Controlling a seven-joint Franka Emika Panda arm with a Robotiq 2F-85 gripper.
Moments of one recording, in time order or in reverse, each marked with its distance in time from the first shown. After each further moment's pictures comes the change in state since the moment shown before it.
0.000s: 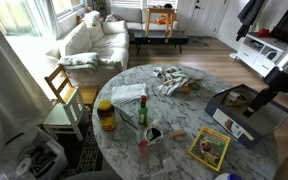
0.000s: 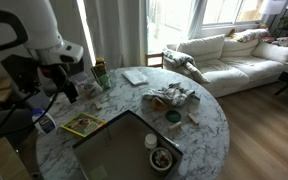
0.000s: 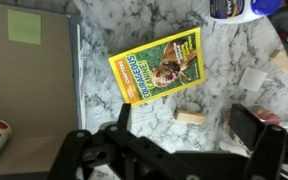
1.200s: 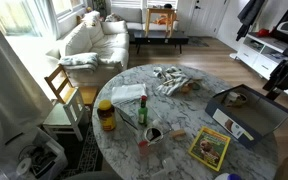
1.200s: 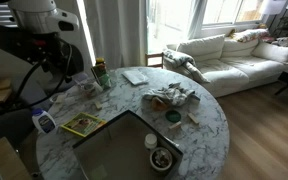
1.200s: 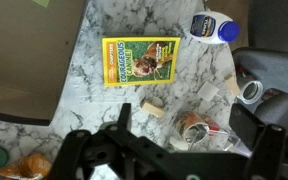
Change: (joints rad) arm 0.073 -0.058 -0.093 0.210 -0.019 -0.306 -0.280
